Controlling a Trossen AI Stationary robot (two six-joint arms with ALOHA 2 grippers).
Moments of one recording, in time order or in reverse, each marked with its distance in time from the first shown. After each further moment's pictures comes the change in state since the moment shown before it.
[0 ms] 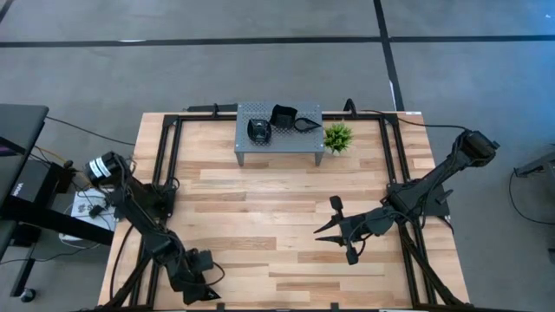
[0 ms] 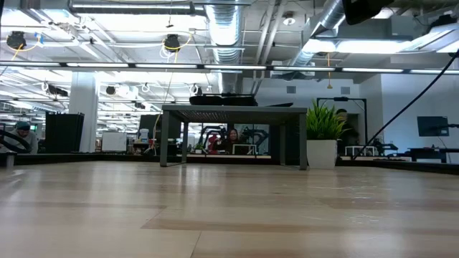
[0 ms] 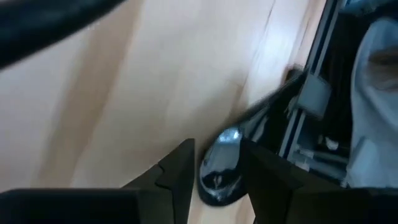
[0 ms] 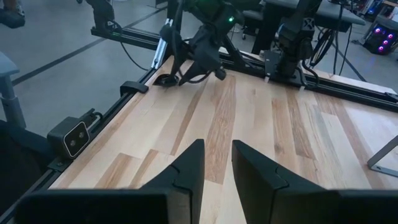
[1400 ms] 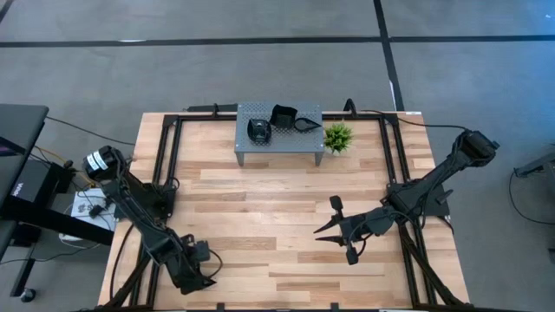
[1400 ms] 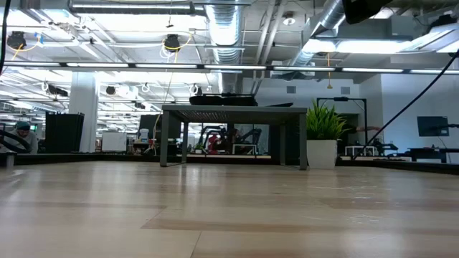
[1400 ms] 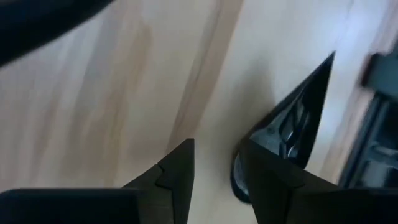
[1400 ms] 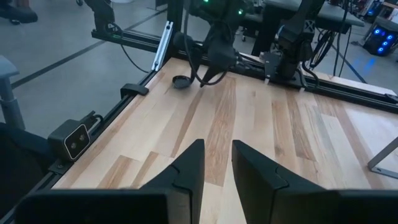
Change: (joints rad) left arm 0.022 -0.072 0.066 -0.383 -0.017 0.097; right arm 0.000 -0.001 0.000 0.008 0.000 0.000
